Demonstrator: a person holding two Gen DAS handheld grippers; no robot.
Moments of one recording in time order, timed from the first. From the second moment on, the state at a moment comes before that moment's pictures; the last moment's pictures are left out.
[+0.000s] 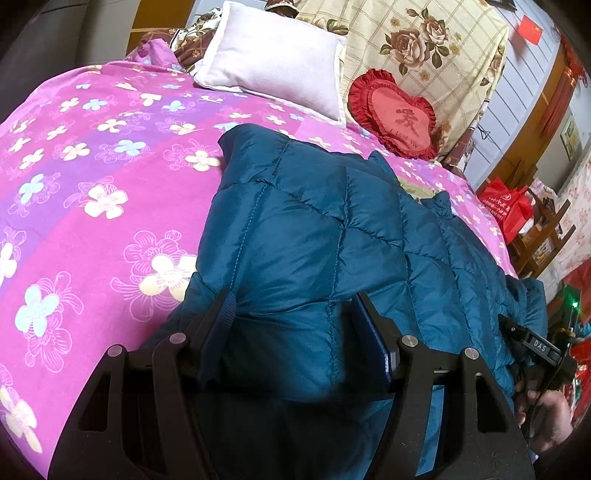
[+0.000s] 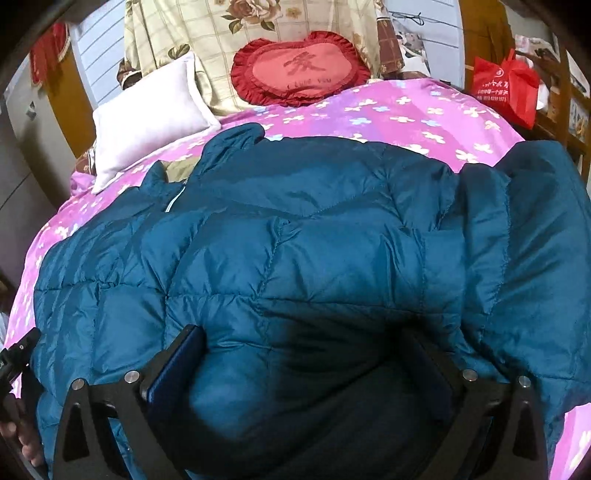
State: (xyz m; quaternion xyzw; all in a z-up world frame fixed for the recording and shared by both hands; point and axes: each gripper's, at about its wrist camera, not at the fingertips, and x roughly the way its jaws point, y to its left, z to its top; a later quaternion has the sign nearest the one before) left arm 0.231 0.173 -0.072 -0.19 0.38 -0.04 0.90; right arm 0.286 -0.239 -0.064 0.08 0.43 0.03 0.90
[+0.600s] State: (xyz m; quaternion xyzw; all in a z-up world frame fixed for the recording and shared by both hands) left arm 0.233 0.171 -0.074 -0.19 0.38 -0.03 0.90; right arm 0.197 -0.261 -0.032 0.11 0.43 0.03 0.89
